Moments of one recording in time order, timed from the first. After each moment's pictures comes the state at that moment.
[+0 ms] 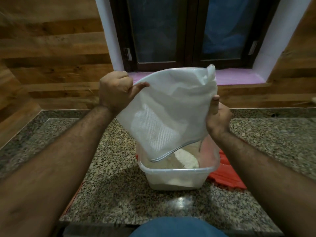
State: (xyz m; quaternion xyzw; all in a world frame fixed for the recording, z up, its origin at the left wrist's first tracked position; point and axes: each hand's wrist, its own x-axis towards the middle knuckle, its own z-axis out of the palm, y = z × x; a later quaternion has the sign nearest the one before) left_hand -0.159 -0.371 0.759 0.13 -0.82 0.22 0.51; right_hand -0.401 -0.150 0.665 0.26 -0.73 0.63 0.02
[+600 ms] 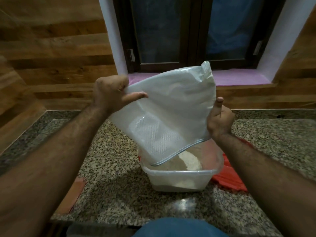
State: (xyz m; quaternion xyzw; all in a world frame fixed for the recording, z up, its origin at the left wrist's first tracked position) left_hand -0.132 -0.371 0.770 0.15 -0.88 0.12 0.42; right_hand -0.402 -0.158 0.658 0.24 -0.75 0.61 0.07
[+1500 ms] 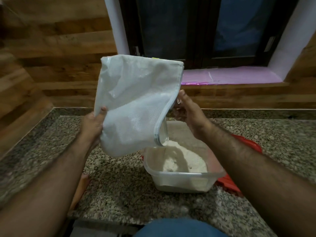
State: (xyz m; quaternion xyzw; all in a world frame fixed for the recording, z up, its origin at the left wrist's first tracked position) left_hand -0.059 -0.372 0.677 0.47 -0.53 -0.56 0.44; right_hand -0.340 -0.197 0.702 0.39 -0.60 0.59 -0.38
